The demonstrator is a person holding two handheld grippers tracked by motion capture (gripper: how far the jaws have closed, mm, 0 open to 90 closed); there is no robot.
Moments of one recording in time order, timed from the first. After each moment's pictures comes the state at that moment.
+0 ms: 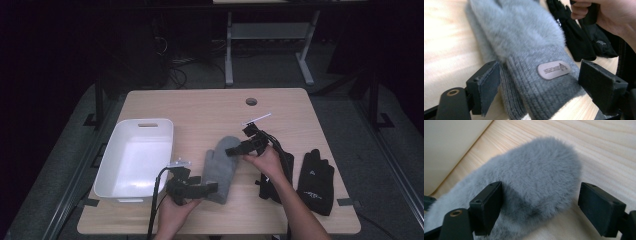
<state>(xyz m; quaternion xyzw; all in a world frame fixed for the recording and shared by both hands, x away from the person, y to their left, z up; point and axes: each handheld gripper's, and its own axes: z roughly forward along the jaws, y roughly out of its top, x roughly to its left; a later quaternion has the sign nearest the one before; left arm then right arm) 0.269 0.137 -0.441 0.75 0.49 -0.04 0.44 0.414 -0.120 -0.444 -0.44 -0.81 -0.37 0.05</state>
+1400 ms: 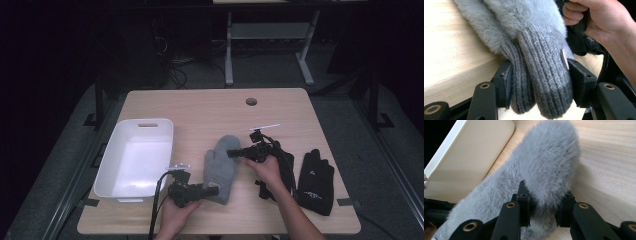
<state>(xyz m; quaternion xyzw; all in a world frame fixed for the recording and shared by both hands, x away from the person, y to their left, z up) 0.270 0.141 -0.462 0.72 0.50 -0.11 0.46 0.400 -0.135 -0.468 -0.47 -0.74 -0.46 0.13</state>
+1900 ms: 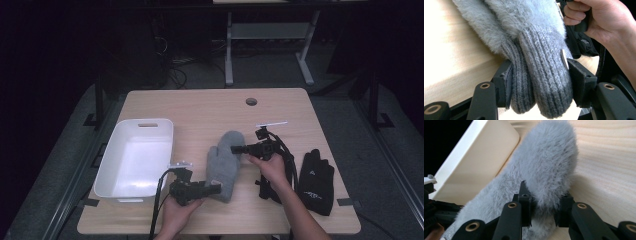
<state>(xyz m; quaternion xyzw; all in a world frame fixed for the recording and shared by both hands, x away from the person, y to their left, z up) 0.271 0.134 -0.451 0.73 0.48 -0.11 0.48 0.395 -0.148 -0.449 -0.47 -0.73 -0.48 0.12</state>
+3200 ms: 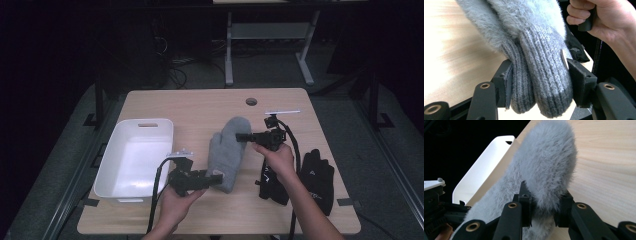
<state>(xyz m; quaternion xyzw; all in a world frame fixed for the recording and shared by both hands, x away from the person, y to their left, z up) 0.278 0.131 -0.405 0.75 0.45 -0.07 0.48 0.391 -0.162 -0.394 -0.47 -0.71 -0.51 0.10</state>
